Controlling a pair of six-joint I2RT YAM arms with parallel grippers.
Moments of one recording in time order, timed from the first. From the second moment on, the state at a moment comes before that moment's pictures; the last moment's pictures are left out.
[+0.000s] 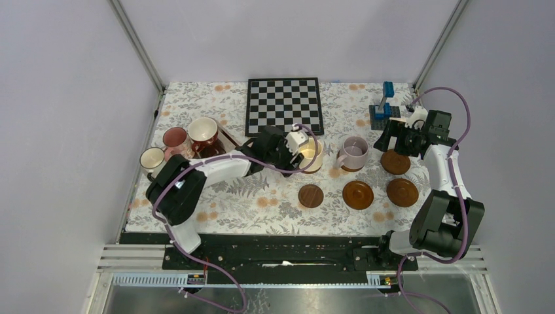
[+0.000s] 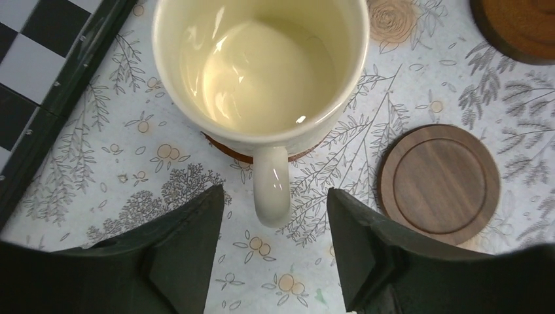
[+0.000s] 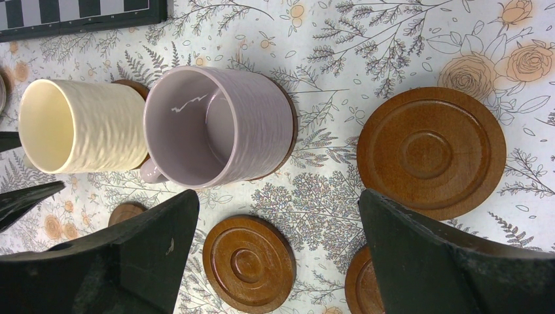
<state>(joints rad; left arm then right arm) -0.71 1.75 1.03 0.06 0.28 0.19 -0.32 1.39 1.03 -0.54 -0.52 -0.06</state>
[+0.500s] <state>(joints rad) -0.34 1.45 1.28 -0.59 0.37 0.34 -0.32 1.39 1.03 -0.54 -0.56 -0.07</state>
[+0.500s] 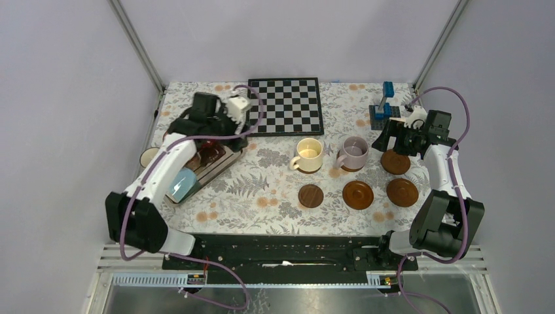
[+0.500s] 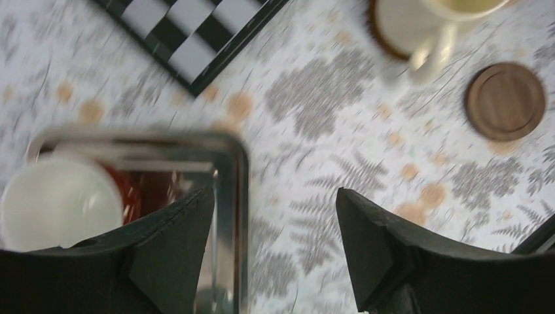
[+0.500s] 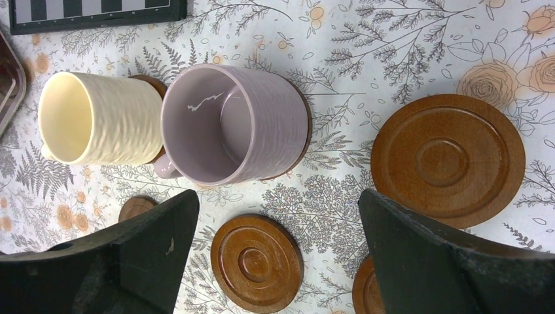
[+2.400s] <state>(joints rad) 0.39 1.53 0.94 -0.81 0.25 0.87 -0.31 1.43 1.07 -0.57 -0.59 -0.10</state>
